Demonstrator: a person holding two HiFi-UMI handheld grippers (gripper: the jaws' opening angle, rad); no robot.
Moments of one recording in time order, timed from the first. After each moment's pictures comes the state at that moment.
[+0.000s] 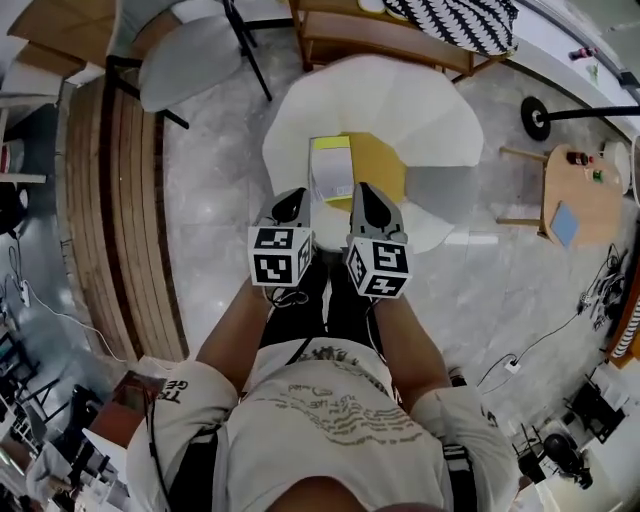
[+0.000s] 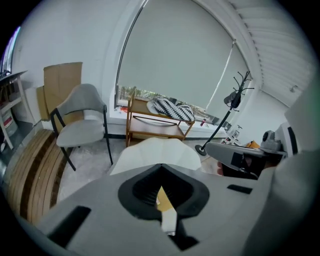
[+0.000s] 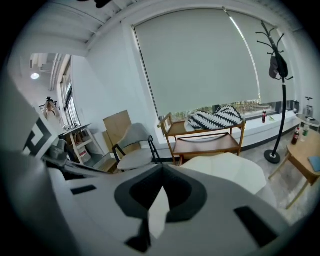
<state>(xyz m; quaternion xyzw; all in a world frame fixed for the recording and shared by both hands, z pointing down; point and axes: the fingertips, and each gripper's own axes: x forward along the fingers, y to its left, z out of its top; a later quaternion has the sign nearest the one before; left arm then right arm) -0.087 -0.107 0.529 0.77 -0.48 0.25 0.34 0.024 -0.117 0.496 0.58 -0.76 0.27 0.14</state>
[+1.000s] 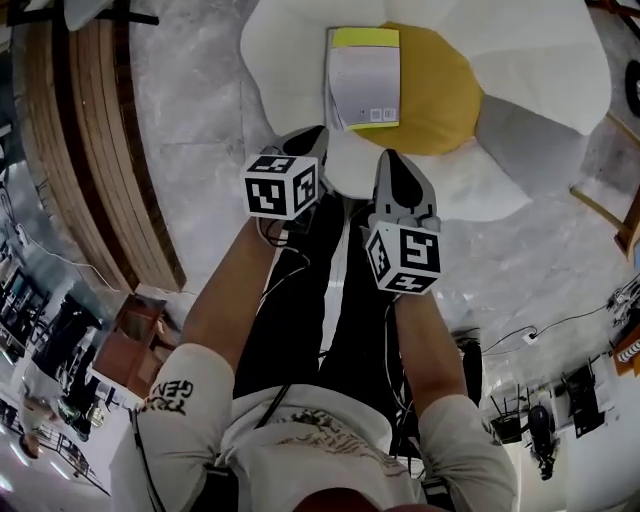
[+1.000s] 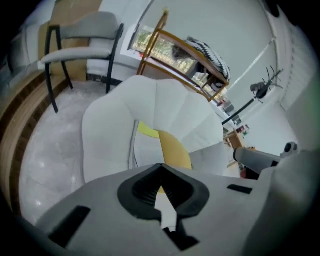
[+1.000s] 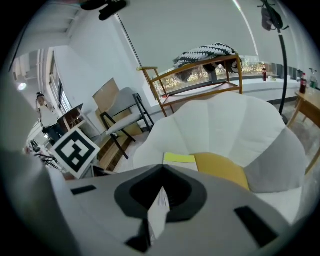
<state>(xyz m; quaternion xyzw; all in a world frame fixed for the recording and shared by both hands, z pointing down) -0.079 -0.076 0.880 0.70 -0.43 0.28 0.50 0.033 -0.074 0.793 0.53 -0.73 0.37 0.19</state>
